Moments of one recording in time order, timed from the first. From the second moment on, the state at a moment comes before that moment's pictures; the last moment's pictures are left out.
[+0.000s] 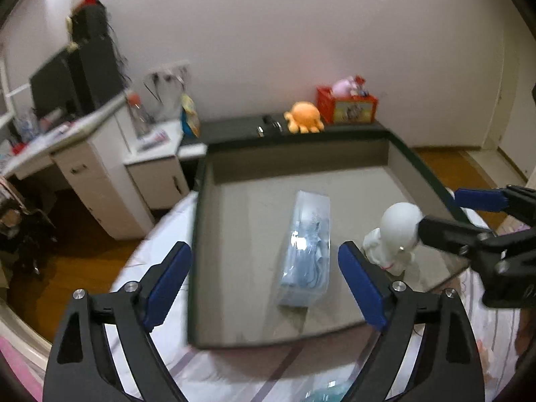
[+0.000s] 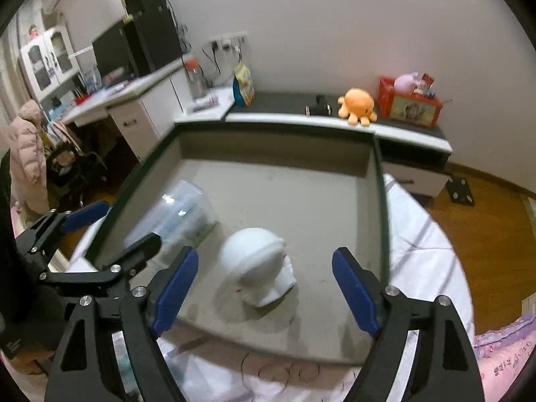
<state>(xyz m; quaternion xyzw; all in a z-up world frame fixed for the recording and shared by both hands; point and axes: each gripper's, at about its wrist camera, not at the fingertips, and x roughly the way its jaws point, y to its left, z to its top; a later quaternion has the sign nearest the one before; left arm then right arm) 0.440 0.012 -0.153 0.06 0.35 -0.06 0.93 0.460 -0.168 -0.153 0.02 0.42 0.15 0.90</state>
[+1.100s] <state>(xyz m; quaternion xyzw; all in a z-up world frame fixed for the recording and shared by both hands) 0.151 0.029 -0.095 0.04 0.16 -0.06 0.98 0.165 -0.187 -0.094 0.01 0.18 0.08 0.98</state>
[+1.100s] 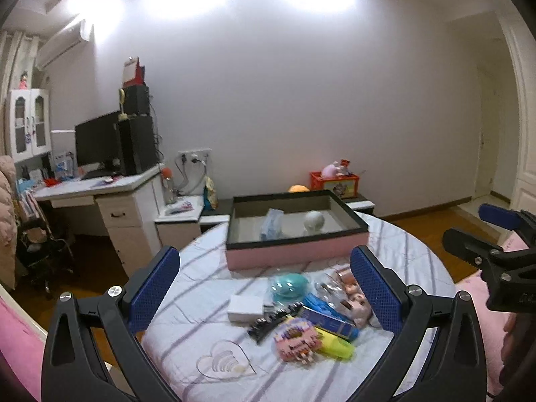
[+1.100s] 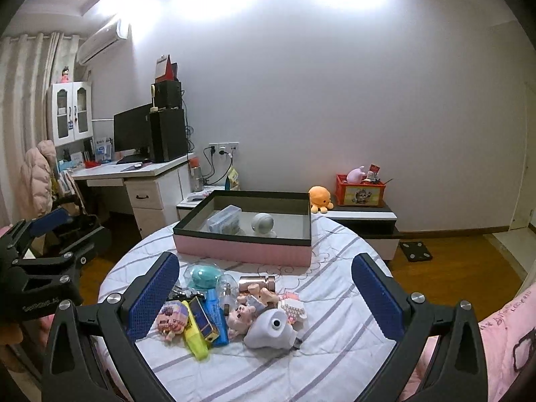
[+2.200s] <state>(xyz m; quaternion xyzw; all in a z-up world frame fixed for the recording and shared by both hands) 0.241 0.022 -0.230 -0.02 0.38 -0.06 0.92 0.215 -0.212 -0.224 0.09 0.35 0.07 0.93</state>
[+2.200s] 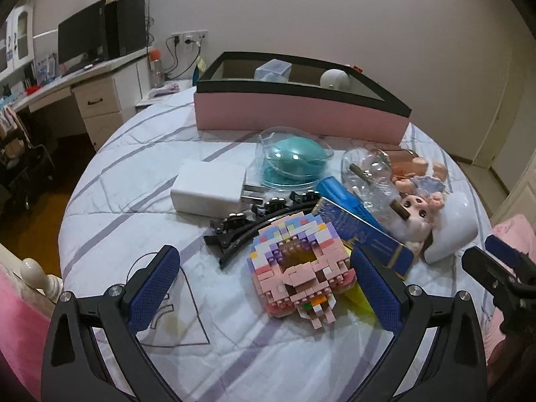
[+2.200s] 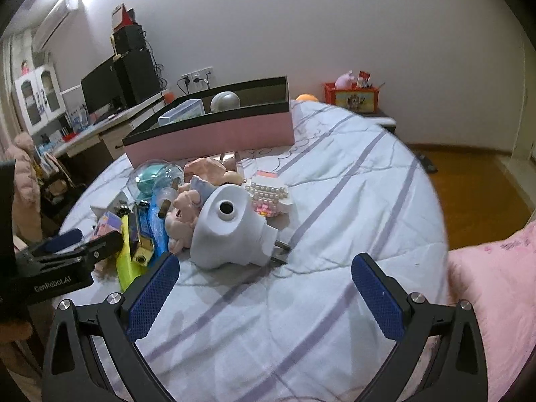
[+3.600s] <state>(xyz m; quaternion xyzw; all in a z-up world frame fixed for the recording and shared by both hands) 0.202 0.027 -0.220 -0.02 0.38 -0.15 0.91 0.221 -0.198 -0.220 0.05 0.37 0.09 0.92</state>
